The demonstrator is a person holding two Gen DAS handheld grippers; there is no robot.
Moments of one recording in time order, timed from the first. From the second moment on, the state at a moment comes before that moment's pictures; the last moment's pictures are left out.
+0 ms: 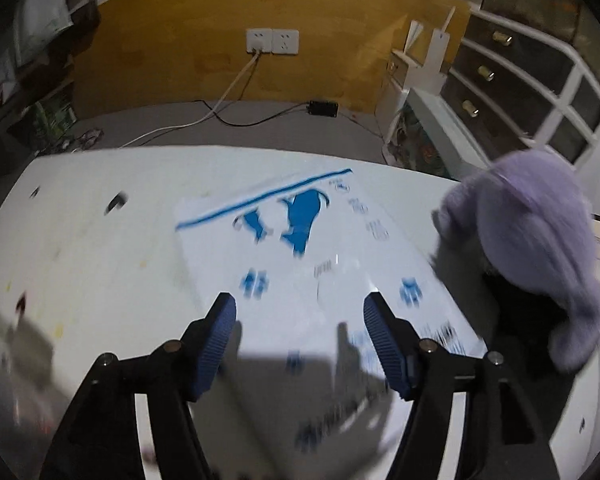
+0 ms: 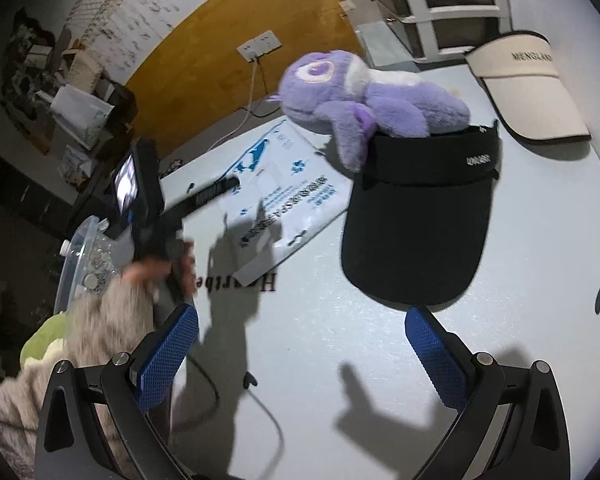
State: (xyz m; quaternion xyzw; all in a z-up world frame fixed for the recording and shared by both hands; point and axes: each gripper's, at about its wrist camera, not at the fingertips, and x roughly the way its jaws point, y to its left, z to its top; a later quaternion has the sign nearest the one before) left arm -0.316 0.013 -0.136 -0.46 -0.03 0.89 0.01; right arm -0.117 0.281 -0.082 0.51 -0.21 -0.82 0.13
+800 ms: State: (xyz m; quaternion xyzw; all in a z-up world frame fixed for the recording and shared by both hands) left arm -0.477 0.051 -0.185 -0.52 0.08 0.84 0.09; right arm -0.139 0.309 -0.126 0.57 -0.24 -0.78 0.08
